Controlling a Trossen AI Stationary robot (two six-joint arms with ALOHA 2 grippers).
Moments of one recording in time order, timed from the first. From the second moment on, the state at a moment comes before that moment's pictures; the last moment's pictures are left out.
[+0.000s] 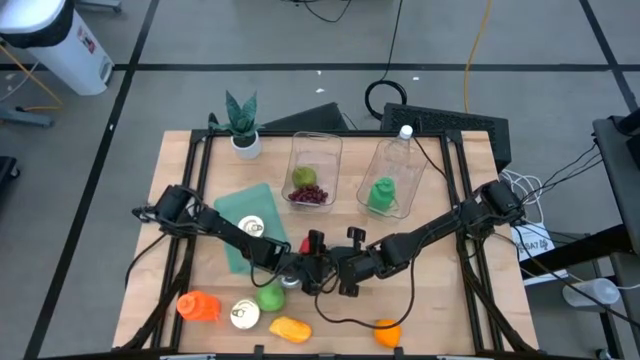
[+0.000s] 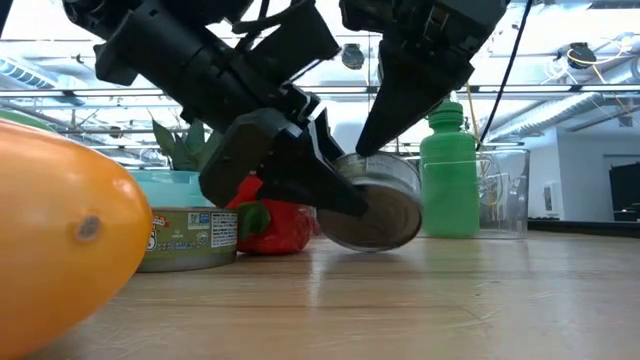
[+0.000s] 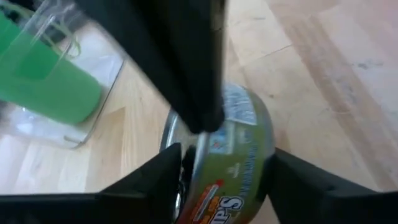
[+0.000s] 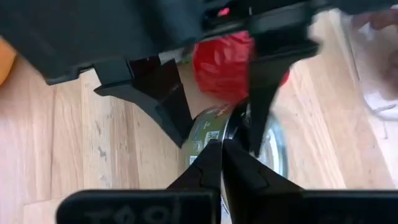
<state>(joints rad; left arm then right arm) -0.36 1.96 1.03 0.31 -0.43 0.23 0.41 1.82 1.26 -0.43 0.34 0.46</state>
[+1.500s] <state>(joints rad) -0.64 1.60 1.03 -0.20 -1.07 0.30 0.70 1.61 1.23 -0.38 0.73 0.35</state>
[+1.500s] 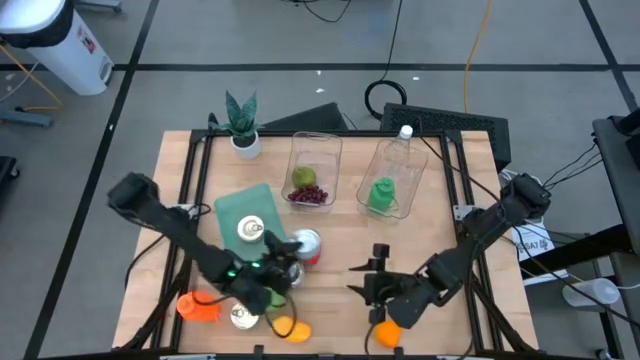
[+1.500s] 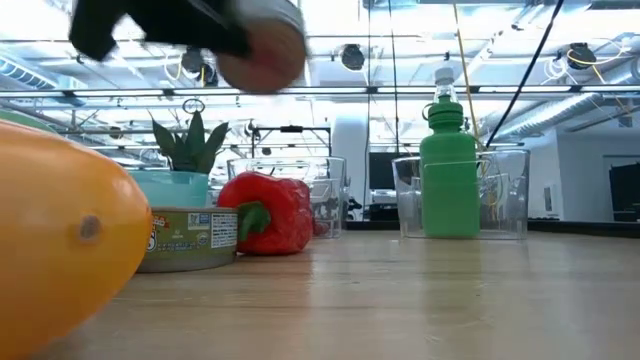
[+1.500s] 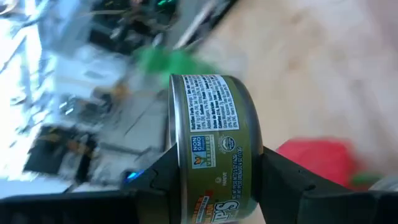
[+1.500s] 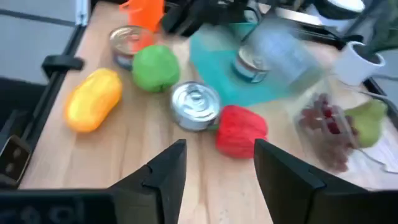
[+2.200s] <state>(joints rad) -0.65 1.47 1.03 -1.26 -0.80 -0.74 0.53 1.61 0.66 0.54 0.47 0.25</state>
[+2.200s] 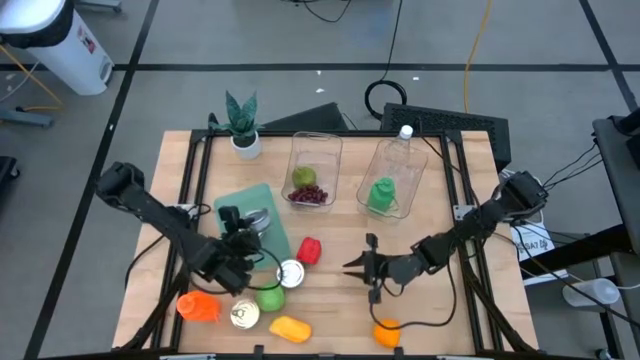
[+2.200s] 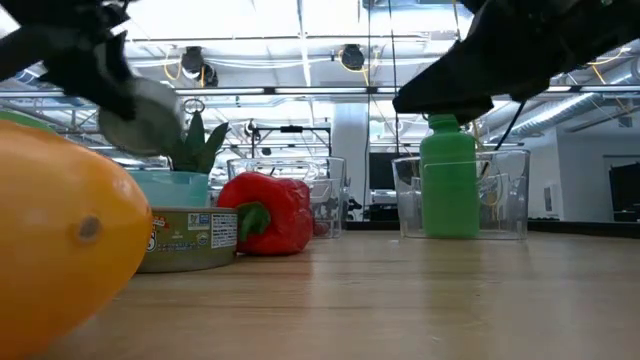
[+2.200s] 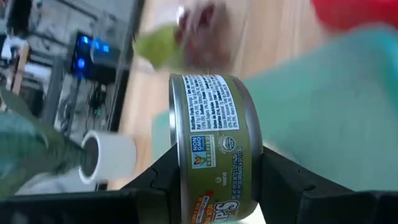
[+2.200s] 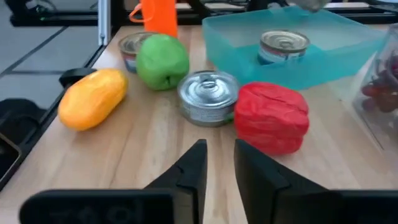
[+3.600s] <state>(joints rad) -0.56 1.69 1.03 -1.35 -0.62 -0.82 0.53 1.61 0.65 0.60 0.47 0.25</state>
